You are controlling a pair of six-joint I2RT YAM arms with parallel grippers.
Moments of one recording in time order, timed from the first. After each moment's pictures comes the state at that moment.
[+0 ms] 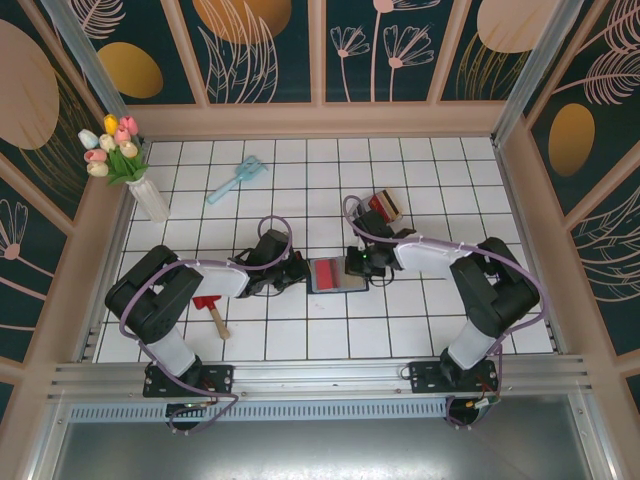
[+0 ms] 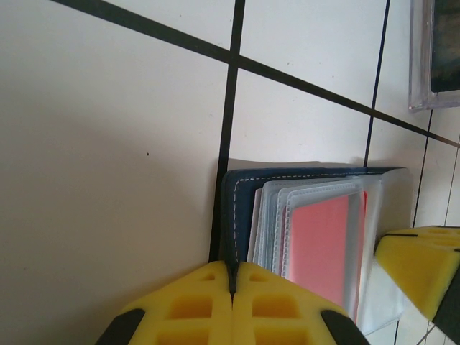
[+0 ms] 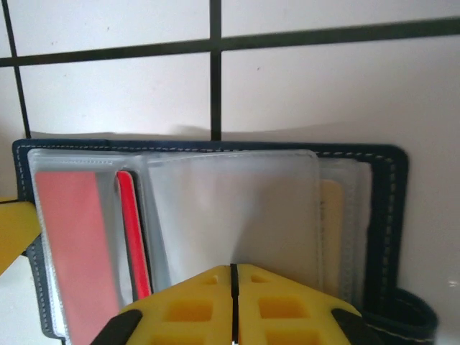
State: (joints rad) left arm -0.68 1.69 0.63 0.23 0.23 -1.04; right arm 0.63 1.66 0.87 -0.36 -0.19 0.63
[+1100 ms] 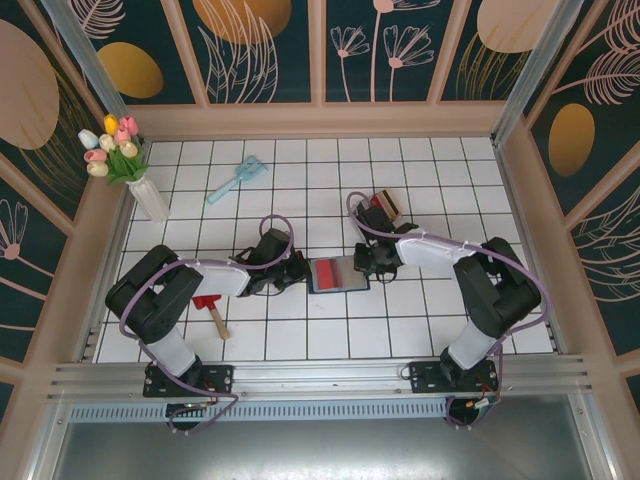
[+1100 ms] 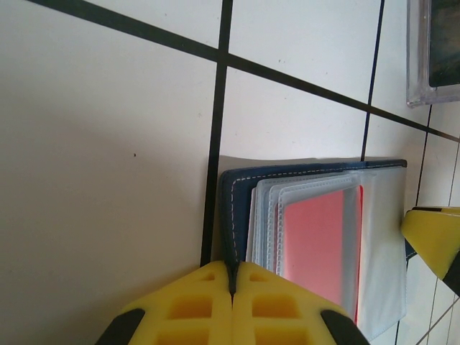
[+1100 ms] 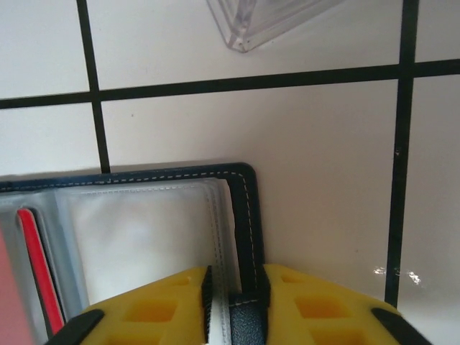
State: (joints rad) left arm -0.68 1.69 0.65 0.22 0.24 -1.02; right arm 0.61 1.65 0.90 -0.47 -0.03 0.63
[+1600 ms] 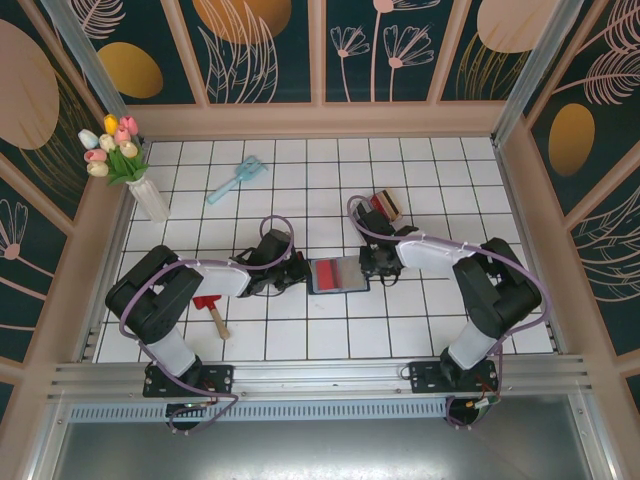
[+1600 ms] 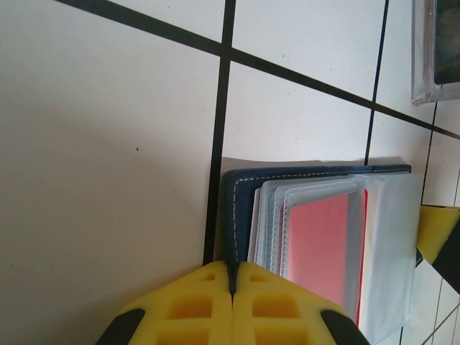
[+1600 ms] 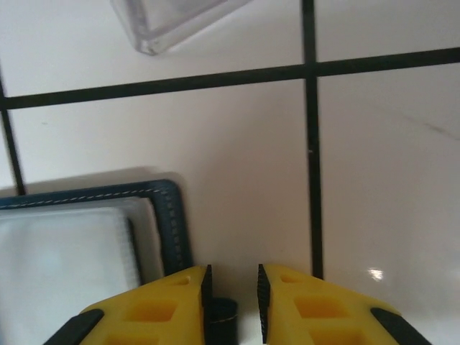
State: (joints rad) left arm -0.69 1.69 0.65 0.21 0.22 -1.02; right arm 0.61 1.65 0.87 -0.49 0.09 0.63
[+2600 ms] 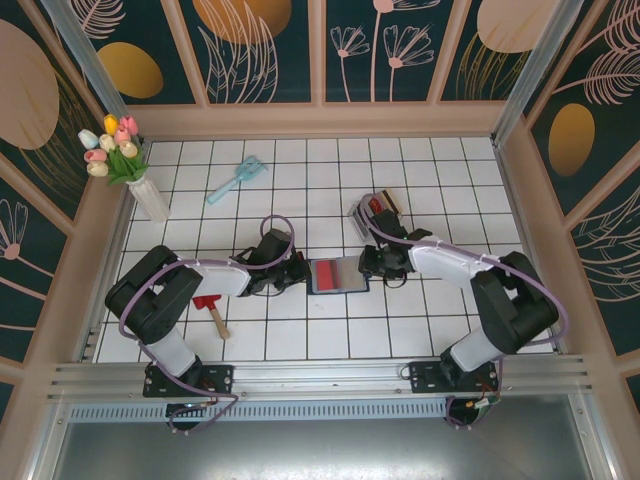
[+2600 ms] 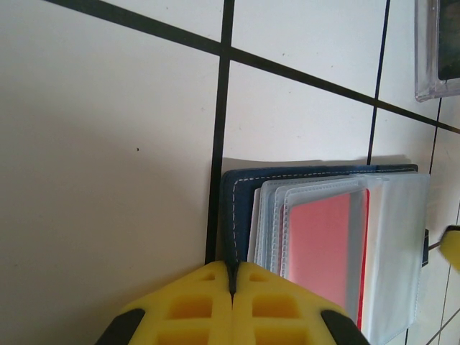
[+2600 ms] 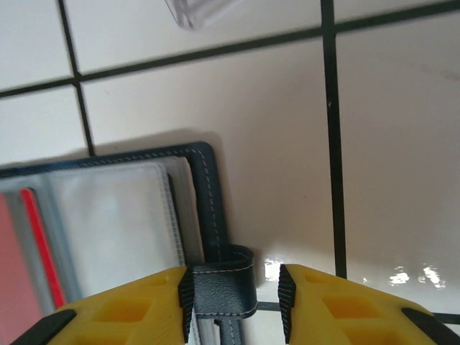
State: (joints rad) left arm -0.69 1.69 0.65 0.19 0.22 -1.00; right arm 0.58 1.55 0.82 -0.47 -0.07 0.67
